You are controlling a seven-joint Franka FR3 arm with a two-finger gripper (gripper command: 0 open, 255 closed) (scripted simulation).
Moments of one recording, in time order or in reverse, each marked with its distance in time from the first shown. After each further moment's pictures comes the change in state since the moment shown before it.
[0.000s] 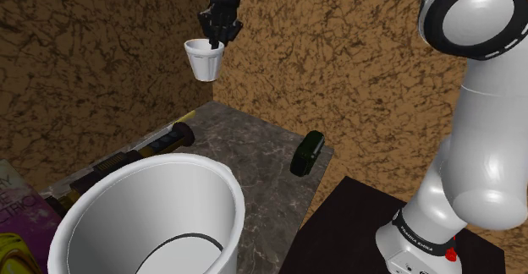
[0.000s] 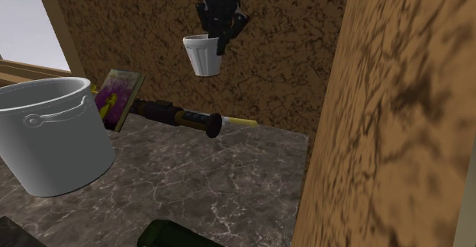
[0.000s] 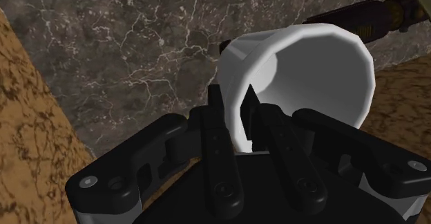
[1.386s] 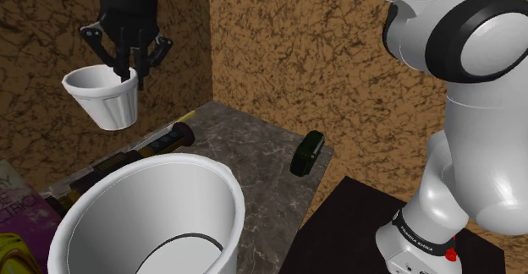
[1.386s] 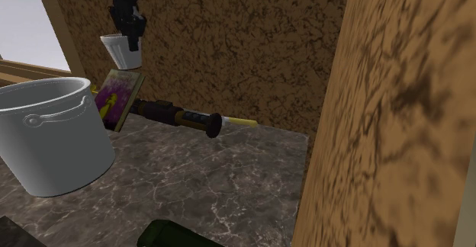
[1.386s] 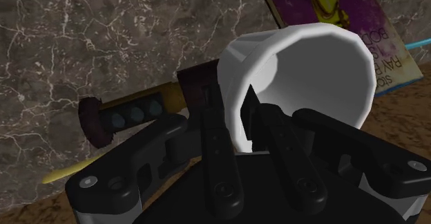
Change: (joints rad) arm 0.312 0.146 0.127 0.184 -0.095 0.033 0.419
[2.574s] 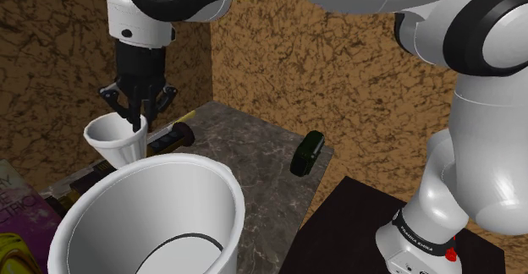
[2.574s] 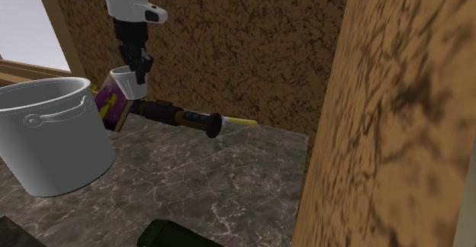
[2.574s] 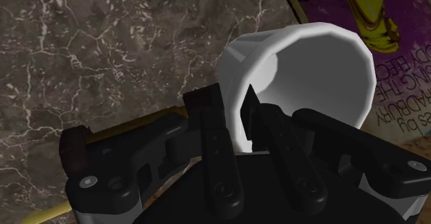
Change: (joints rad) arm -0.008 -0.065 0.000 -0.345 0.014 0.278 -0.032
